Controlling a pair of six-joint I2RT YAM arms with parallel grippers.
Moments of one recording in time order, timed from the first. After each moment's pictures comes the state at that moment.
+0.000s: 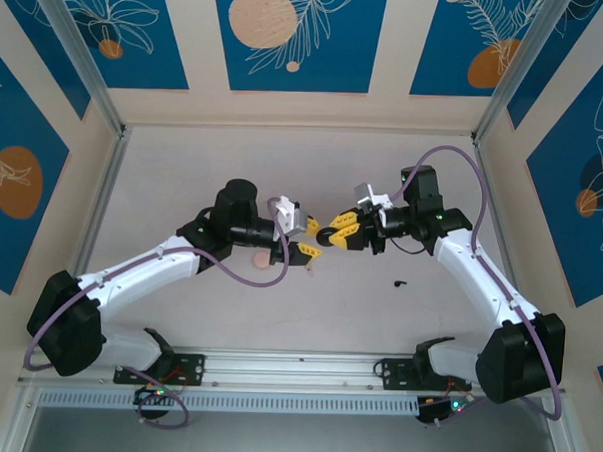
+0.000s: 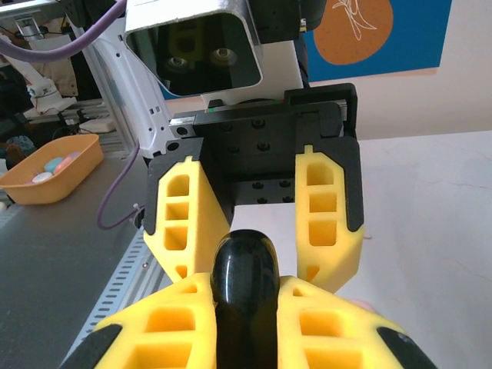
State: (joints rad) left arm -0.73 1.32 0.93 0.06 0.82 0.30; right arm 0.28 1.24 1.00 -0.54 -1.37 -0.63
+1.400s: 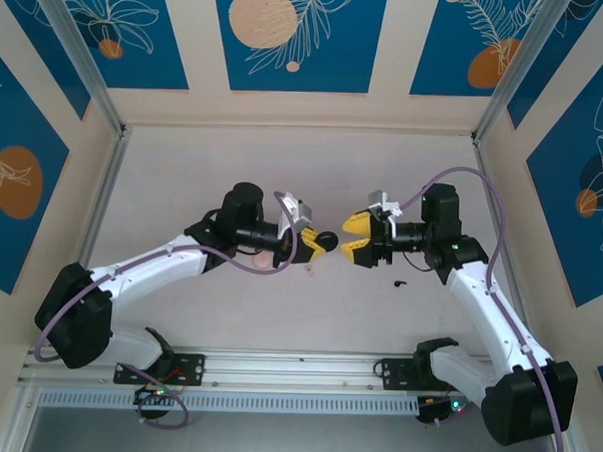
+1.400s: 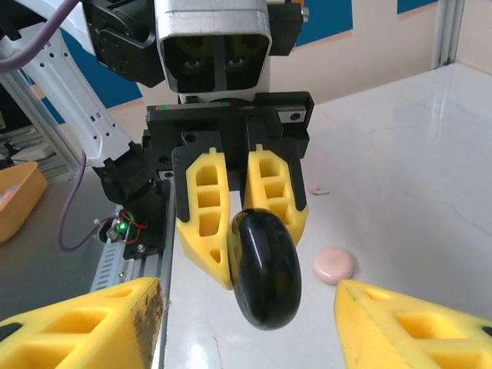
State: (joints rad) left arm -0.73 1.38 0.91 0.07 0.84 0.02; right arm 0.22 1.03 0.82 -0.38 -1.20 -0.29
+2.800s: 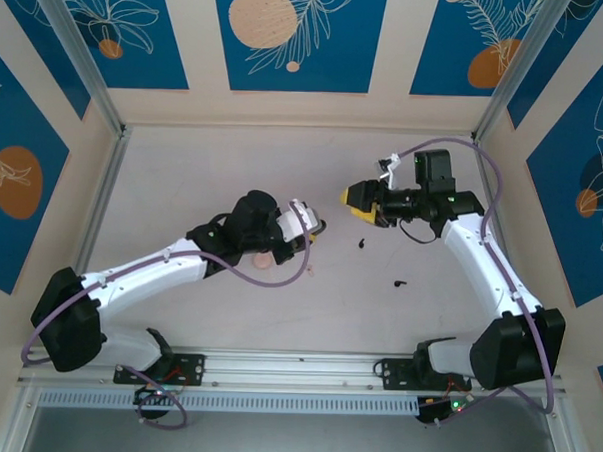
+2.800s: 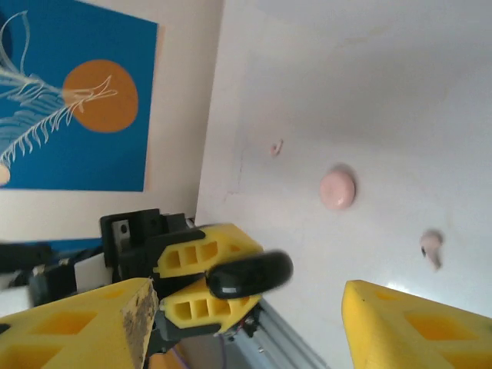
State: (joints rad) left arm -0.86 1.34 0.98 -0.18 0.13 0.35; right arm 0.20 1.30 1.15 -0.67 -0.91 0.63
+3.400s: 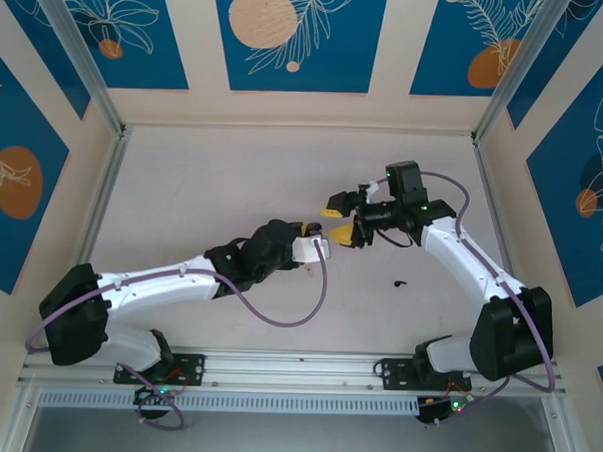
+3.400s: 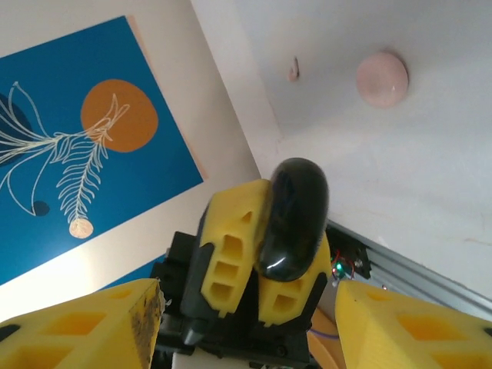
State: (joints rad) left arm -1.02 1.37 0.88 -0.02 -0.38 0.78; right arm 0.33 1.37 1.04 -0.50 -0.97 1.18
